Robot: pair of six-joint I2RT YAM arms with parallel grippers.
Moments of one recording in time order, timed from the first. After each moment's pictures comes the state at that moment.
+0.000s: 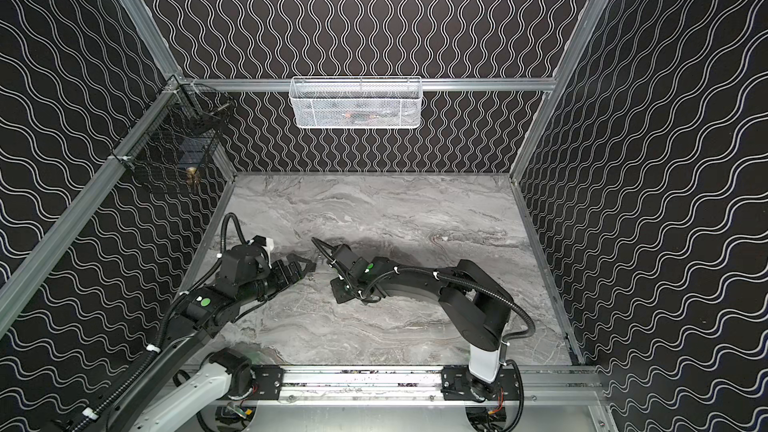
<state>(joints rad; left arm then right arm) -0.42 0.77 0.65 -0.57 0.14 -0.88 1.02 1.84 1.20 -0.40 -0.04 0.53</state>
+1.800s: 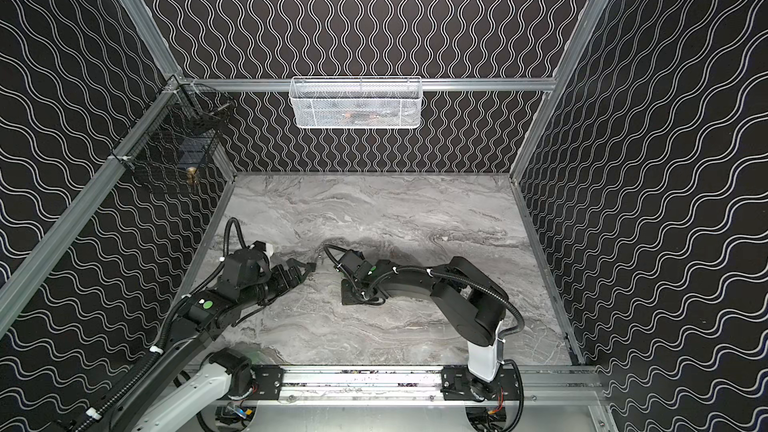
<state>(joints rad) -0.41 0.76 0.60 -0.57 0.15 -0.89 0.99 1.83 1.08 -0.36 -0.07 0.82</state>
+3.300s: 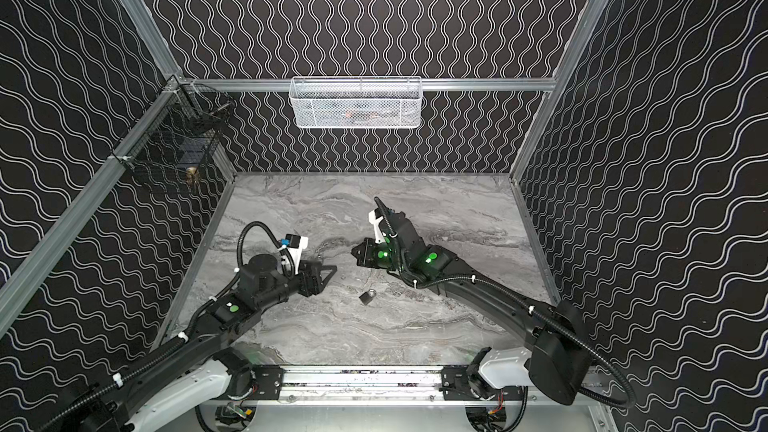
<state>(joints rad) -0.63 0.89 0.42 0.10 0.20 -0.42 0.81 1.34 1.06 -0.28 -0.25 0.82</state>
